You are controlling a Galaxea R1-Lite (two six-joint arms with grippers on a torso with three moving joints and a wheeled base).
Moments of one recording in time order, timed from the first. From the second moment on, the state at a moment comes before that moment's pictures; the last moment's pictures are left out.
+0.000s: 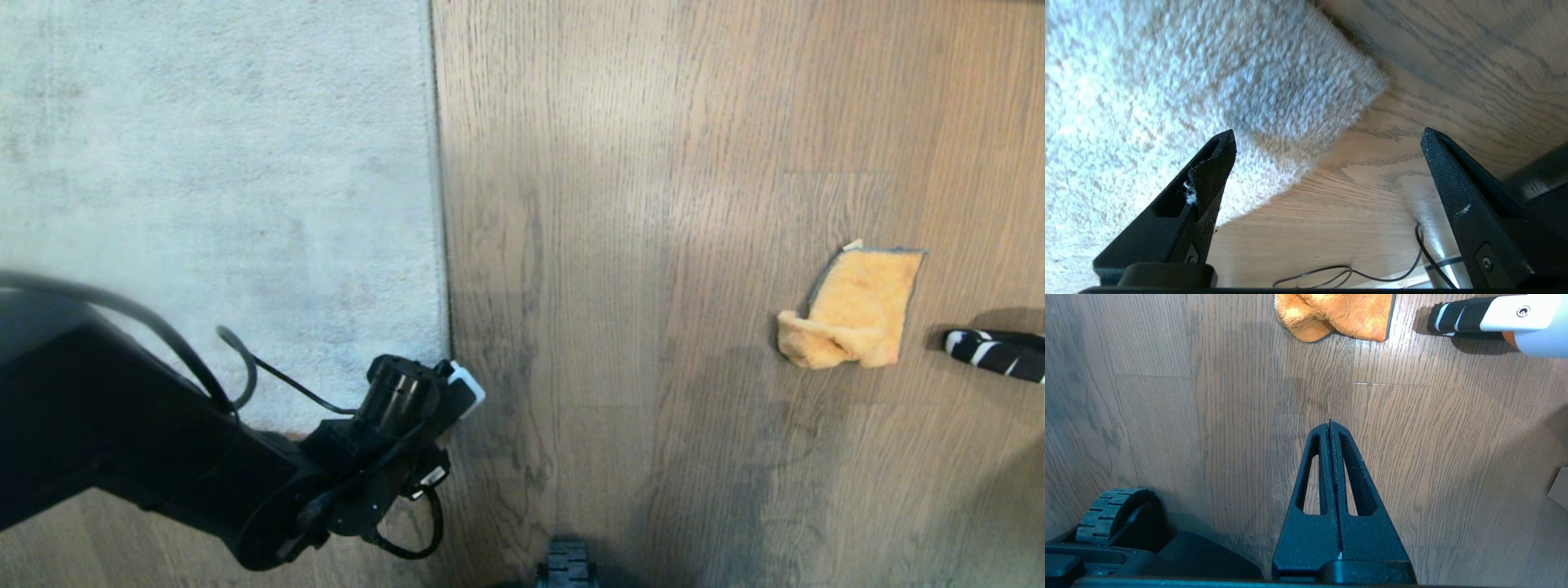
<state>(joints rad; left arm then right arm) -0.62 1.95 -0.66 -0.53 0.52 0.45 0.00 0.00 0.00 -0.05 0.02 -0.02</state>
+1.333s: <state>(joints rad) -0.80 1.96 -0.79 -0.36 0.88 0.52 0.00 0.00 0.00 -0.05 0.02 -0.02</state>
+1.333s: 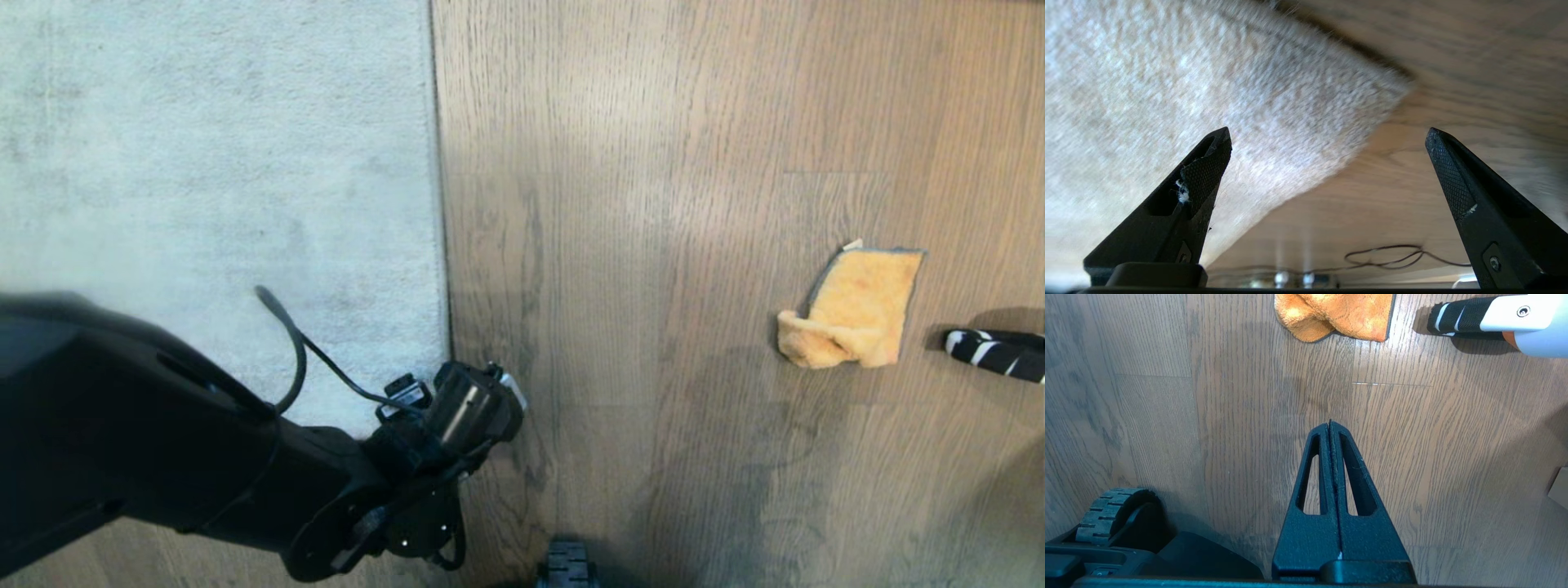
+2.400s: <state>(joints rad) -0.85 2.10 -0.79 -0.53 1.16 0.52 0.00 0.00 0.00 -0.05 0.02 -0.02</state>
